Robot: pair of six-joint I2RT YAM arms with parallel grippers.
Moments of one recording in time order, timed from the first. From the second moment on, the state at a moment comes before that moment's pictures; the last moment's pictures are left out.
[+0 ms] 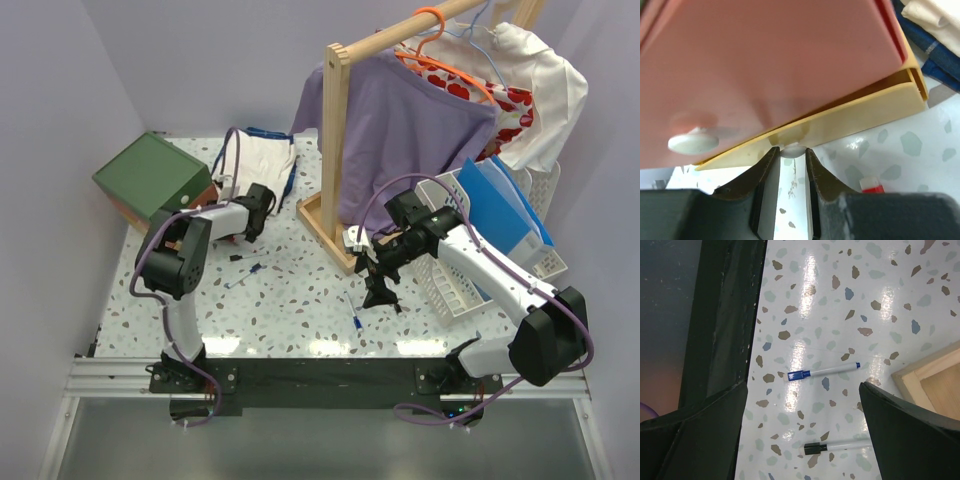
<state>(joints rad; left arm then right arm) -0.34 1.95 1.16 -0.49 -1.14 -0.55 0.54 1.36 1.11 -1.00 -0.85 -0.94</state>
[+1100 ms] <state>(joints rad) -0.60 1.89 1.11 -0.76 -1.02 -0.95 0.54 1.36 1.11 -1.00 -0.85 -0.94</state>
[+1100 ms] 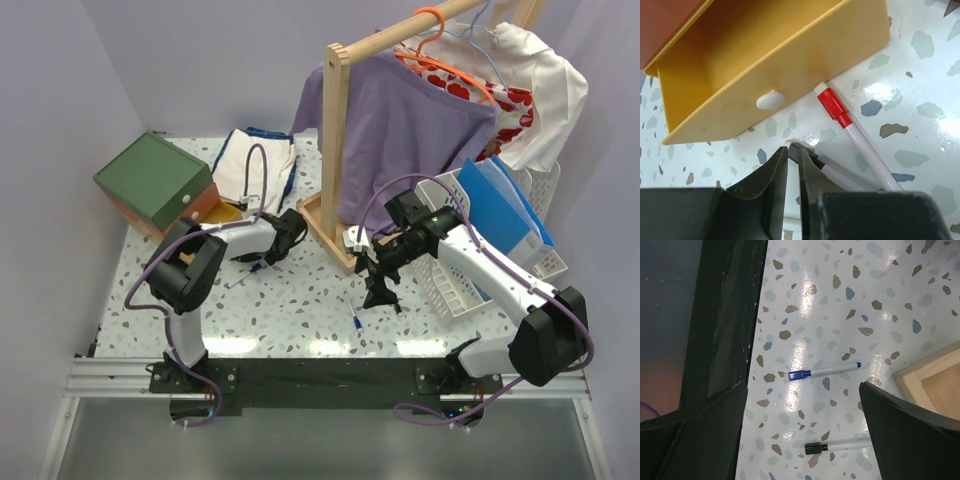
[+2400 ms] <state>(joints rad) -0.60 0.72 0.53 -0.32 -0.03 -0.43 0.64 1.36 1.00 -0.85 -0.22 -0.66</state>
